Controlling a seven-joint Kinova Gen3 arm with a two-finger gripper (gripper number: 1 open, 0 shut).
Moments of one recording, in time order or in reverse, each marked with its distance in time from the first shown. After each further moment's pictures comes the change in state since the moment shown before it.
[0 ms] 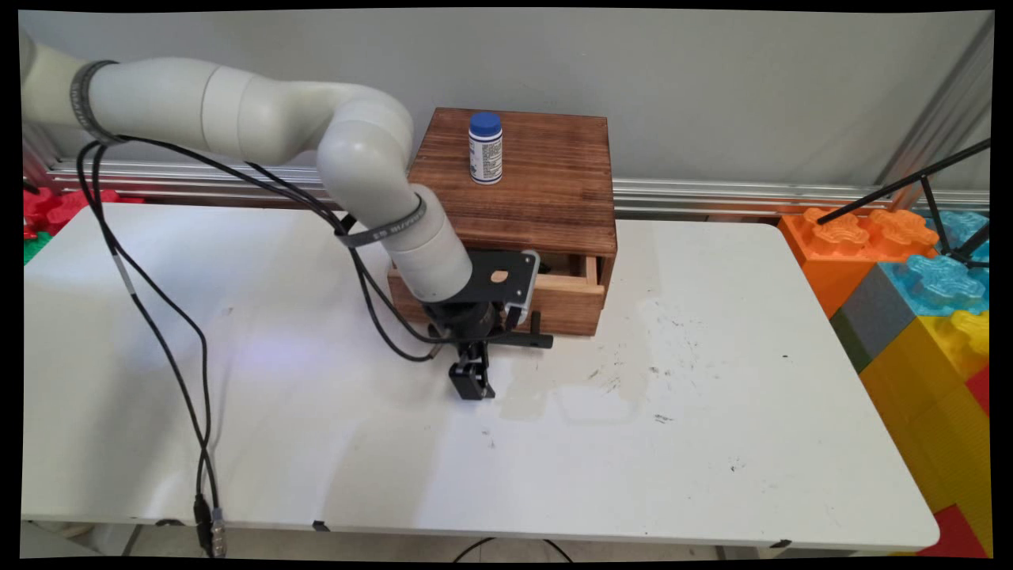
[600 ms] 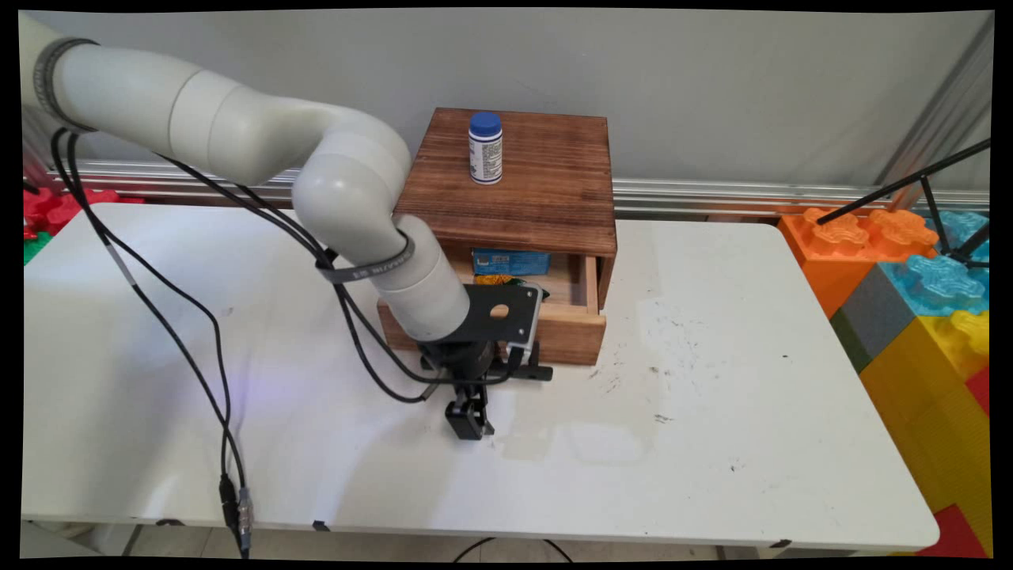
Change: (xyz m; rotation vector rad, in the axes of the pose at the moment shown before) arm 0.016 0.052 -0.007 -0.003 -0.004 -0.019
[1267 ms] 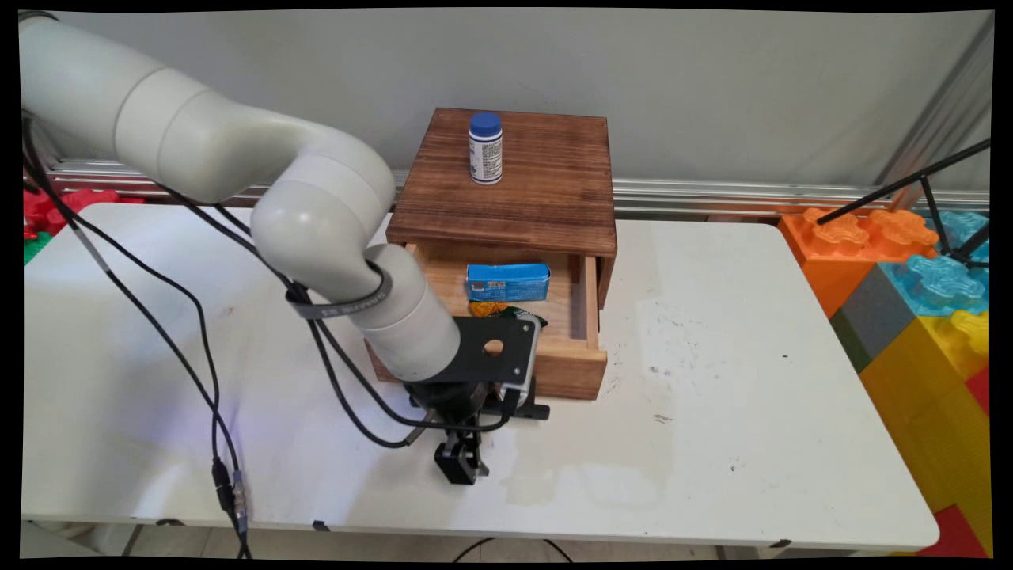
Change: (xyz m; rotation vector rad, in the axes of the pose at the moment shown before) arm 0.010 0.051 -0.016 -0.020 0.003 -0.016
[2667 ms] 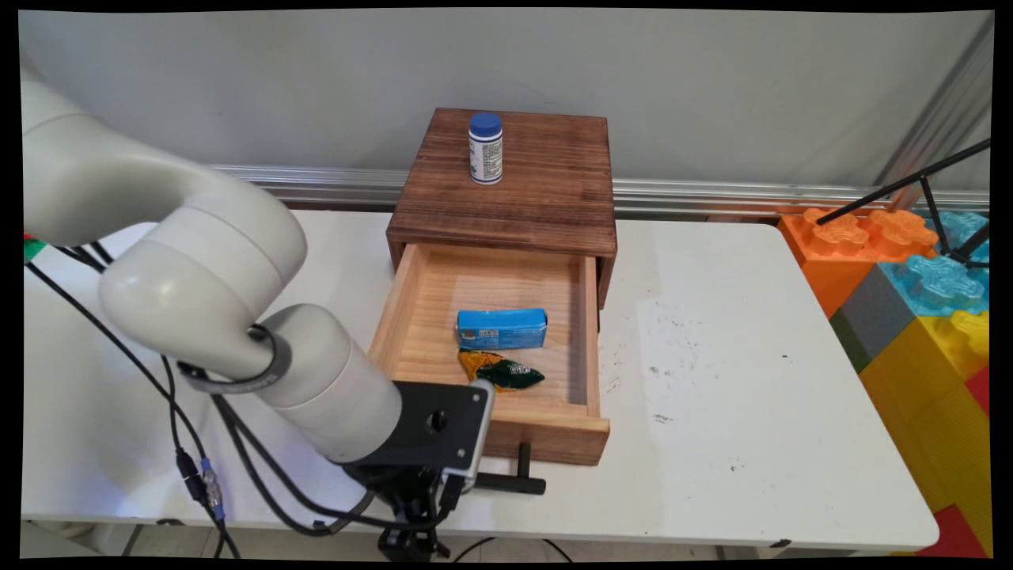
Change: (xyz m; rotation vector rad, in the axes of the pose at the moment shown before) arm -0.020 0.082 -0.025 -0.045 0.029 -0.006
